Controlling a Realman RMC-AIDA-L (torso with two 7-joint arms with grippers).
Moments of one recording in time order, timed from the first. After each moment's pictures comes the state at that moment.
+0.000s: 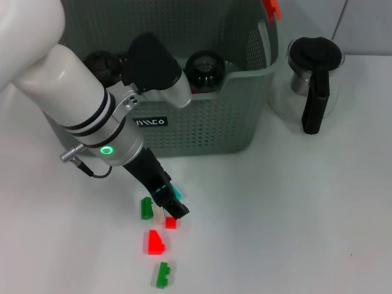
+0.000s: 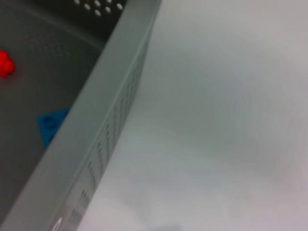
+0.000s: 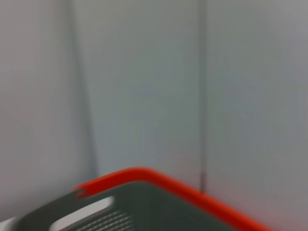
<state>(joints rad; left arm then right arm) -0.73 -2.17 1.36 1.12 2.62 1.51 -2.31 0.76 2.08 -0.97 -1.33 -2.10 -1.24 2.19</state>
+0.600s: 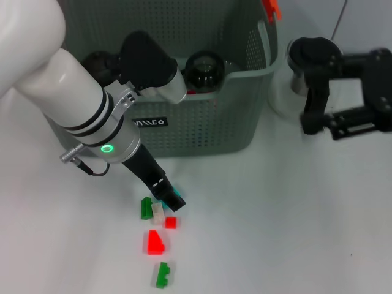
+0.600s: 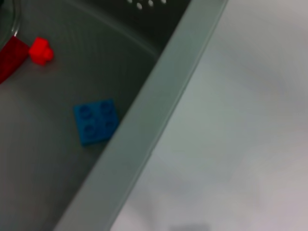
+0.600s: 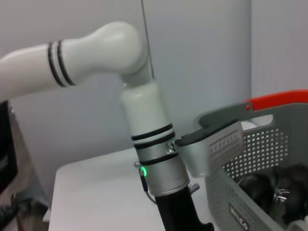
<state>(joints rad) -0.72 -2.17 1.36 1.09 2.64 1.45 -2.37 0.58 2.04 -0.77 -1.33 -1.94 -1.93 1.90</state>
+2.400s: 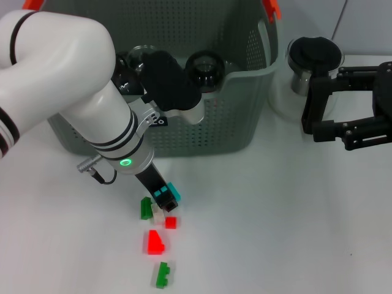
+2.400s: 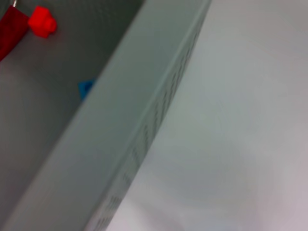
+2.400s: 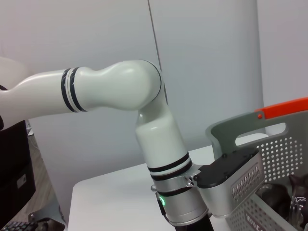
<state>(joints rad) -0.74 -2.17 1.56 1.04 2.72 1.34 -2.53 0.57 2.03 -0.72 -1.22 -1.90 -1.98 1.84</state>
